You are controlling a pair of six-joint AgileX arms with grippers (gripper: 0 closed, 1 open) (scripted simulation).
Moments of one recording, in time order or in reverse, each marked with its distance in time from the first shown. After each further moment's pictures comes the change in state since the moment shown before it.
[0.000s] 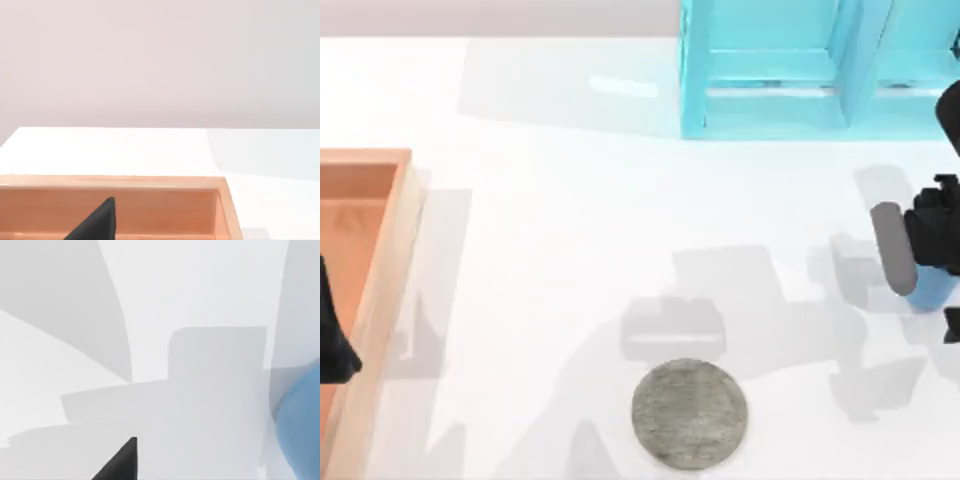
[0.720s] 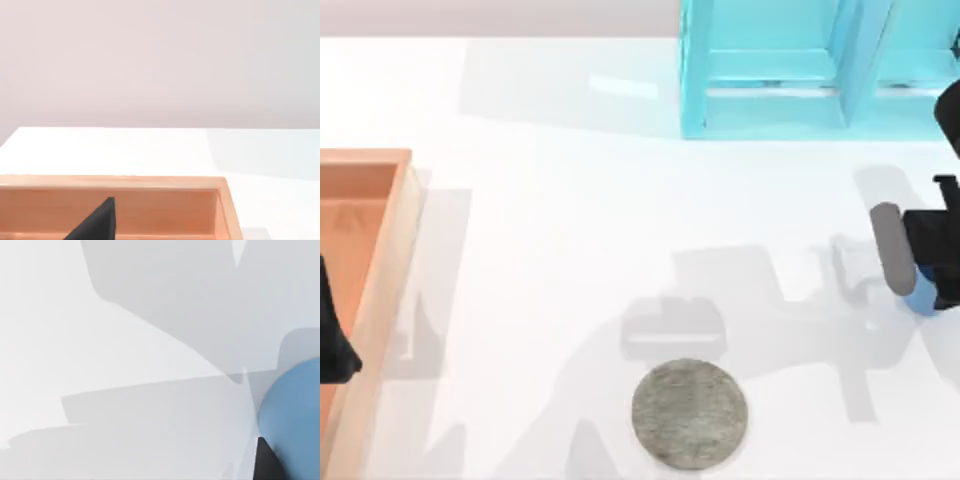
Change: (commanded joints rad) left arm 0.000 0.000 0.000 0.000 0.000 0.000; right arm 0.000 0.000 0.000 0.000 0.000 0.000
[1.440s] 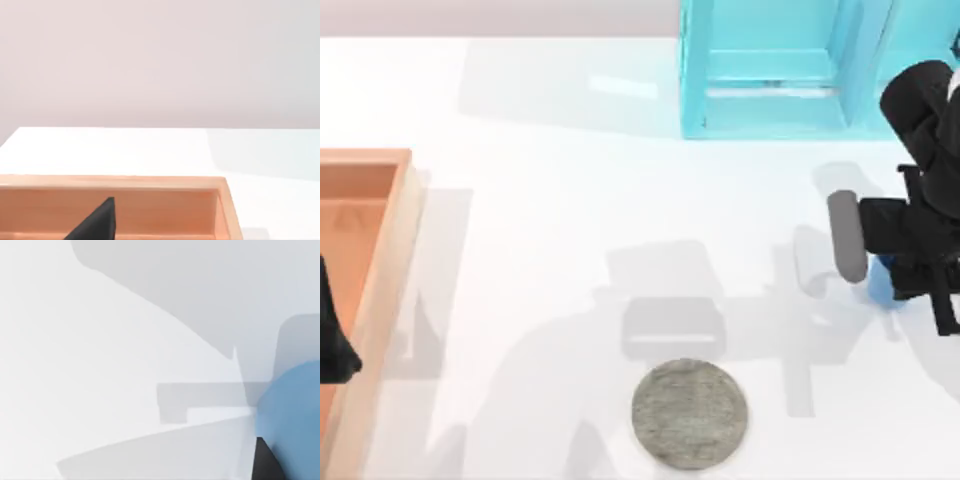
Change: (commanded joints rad) left arm 0.000 0.000 0.000 0.000 0.000 0.000; right arm 0.112 0.028 0.072 -0.029 0.005 0.156
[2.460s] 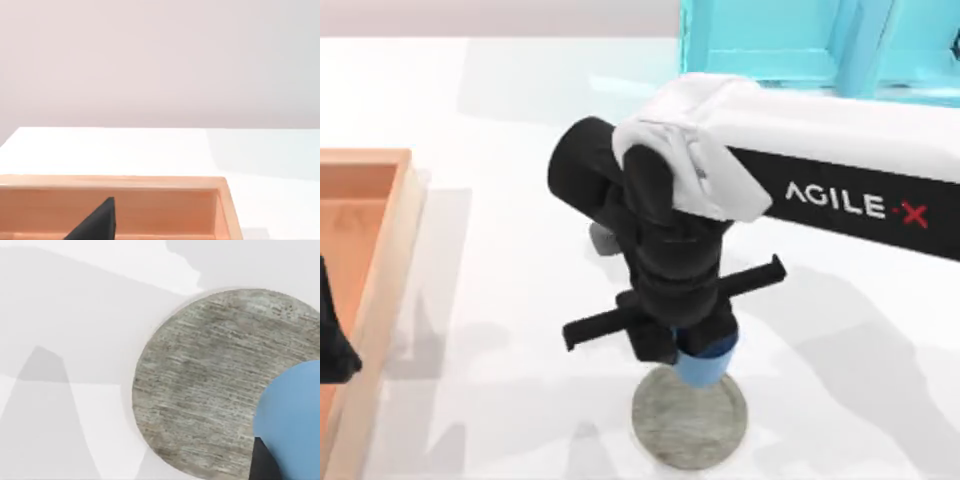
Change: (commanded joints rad) left arm 0.000 0.000 0.000 0.000 0.000 0.000; right arm 0.622 0.169 0.418 -0.301 0.002 1.819
